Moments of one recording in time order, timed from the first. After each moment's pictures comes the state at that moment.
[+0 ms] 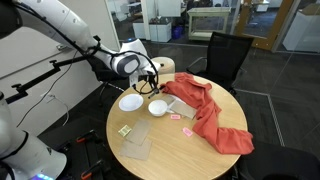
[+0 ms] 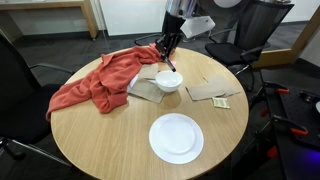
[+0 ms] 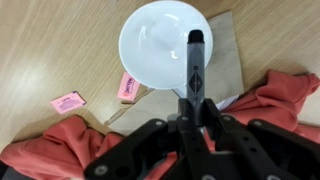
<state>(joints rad) 0.23 0.31 -0.17 -2.17 -0.09 2.77 0.51</state>
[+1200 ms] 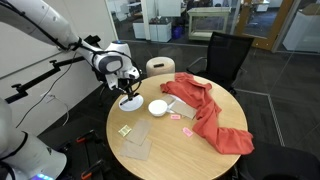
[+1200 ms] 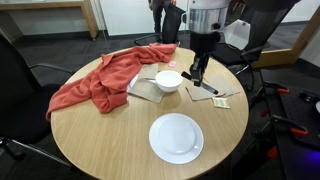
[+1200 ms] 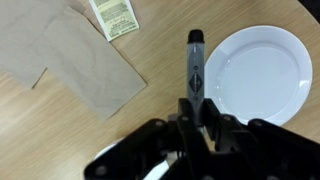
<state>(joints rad) 0.17 0.16 0.05 -2.36 0.02 2.48 0.30</state>
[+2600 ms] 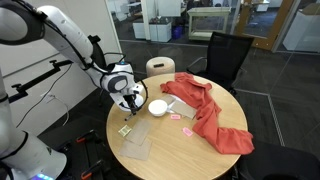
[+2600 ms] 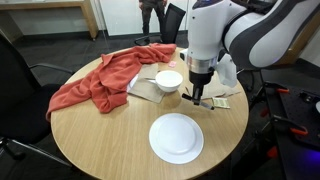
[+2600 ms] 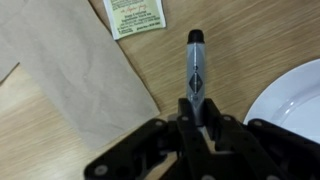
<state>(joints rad) 0.21 0.42 -0.01 -2.37 -0.17 2.71 0.30</state>
